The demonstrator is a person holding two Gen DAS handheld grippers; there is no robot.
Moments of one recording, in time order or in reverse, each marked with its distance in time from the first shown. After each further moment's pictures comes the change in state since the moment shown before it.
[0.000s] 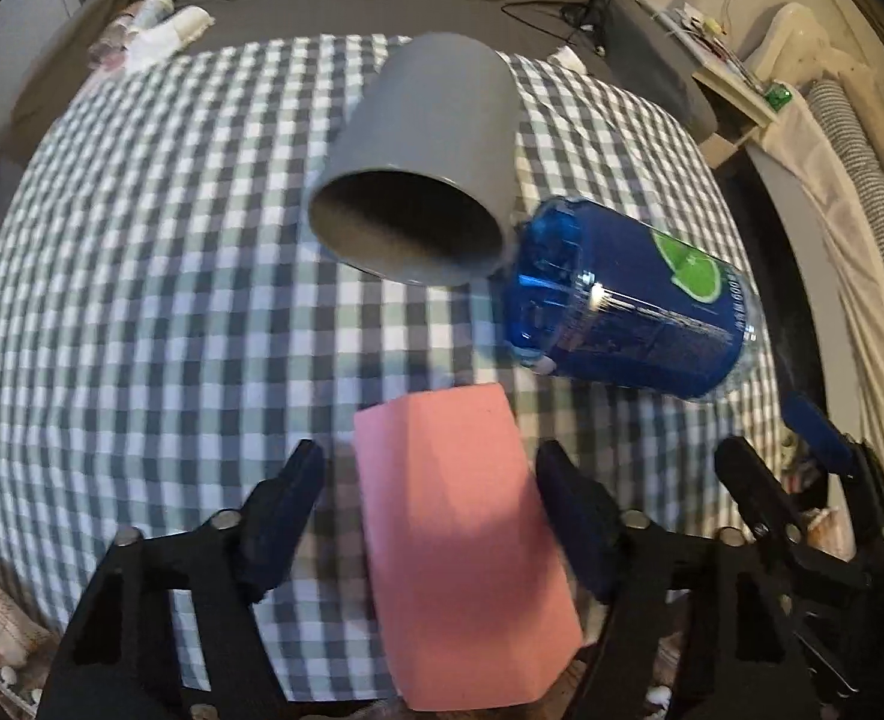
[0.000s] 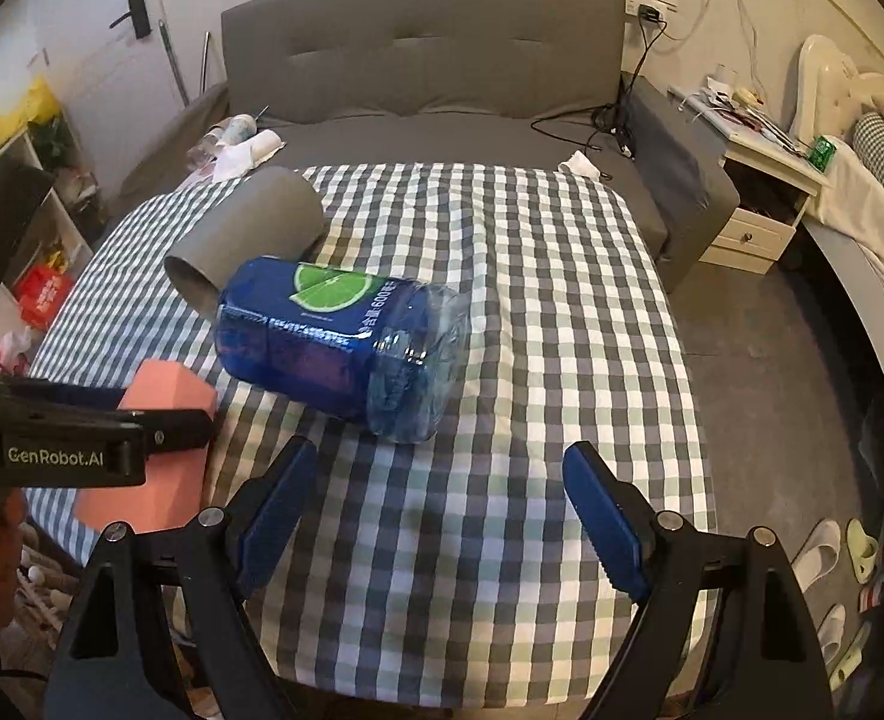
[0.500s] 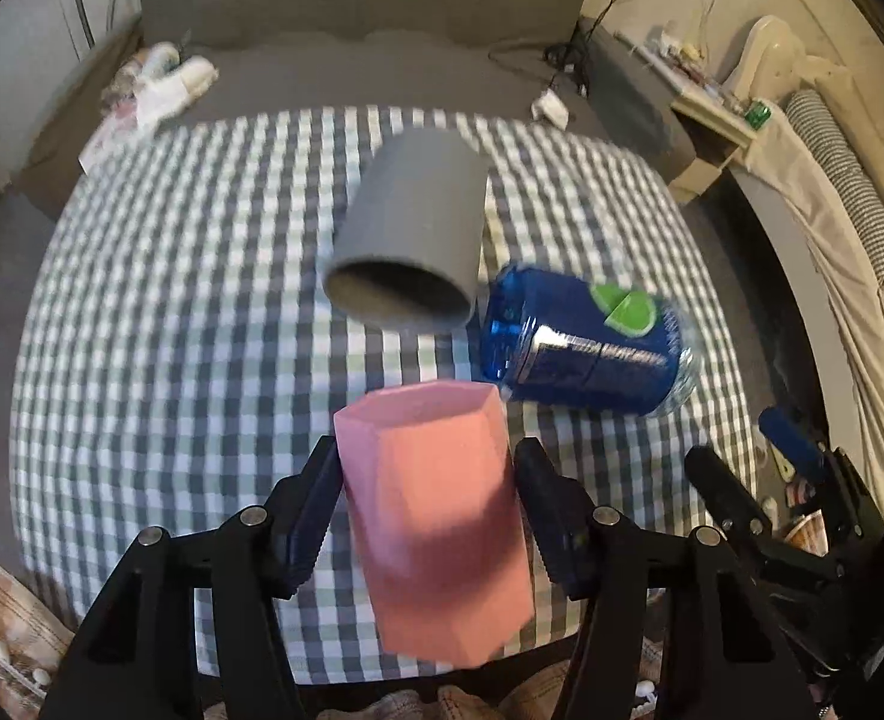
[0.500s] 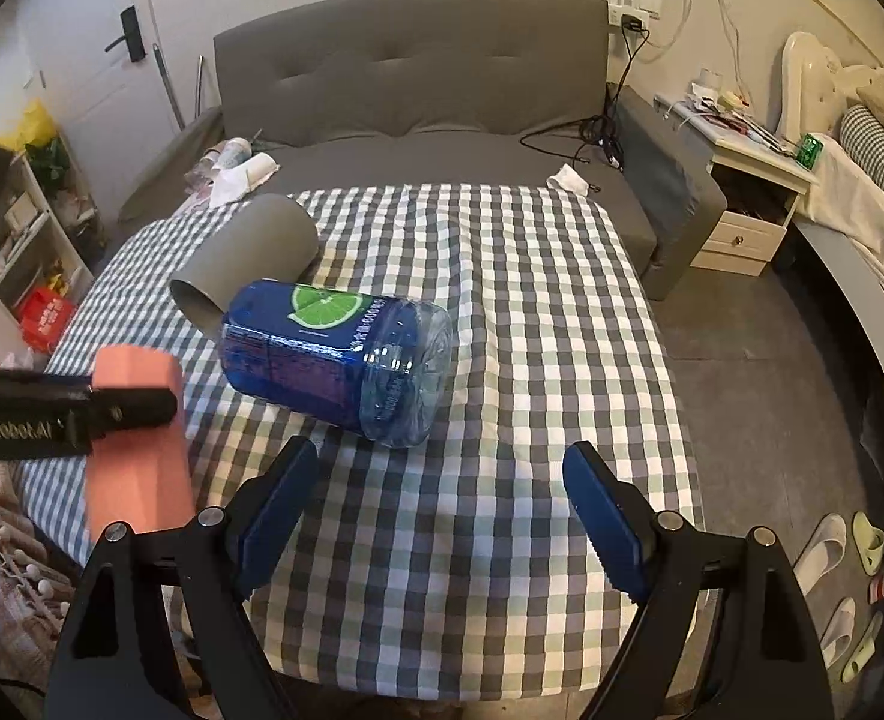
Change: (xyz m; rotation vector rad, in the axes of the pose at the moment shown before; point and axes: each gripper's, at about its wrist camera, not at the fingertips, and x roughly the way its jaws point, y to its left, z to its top) left arm -0.053 -0.005 -0.001 0.039 -0.140 0.032; right arm -0.017 -0.005 -0.004 0.033 -0.056 0.003
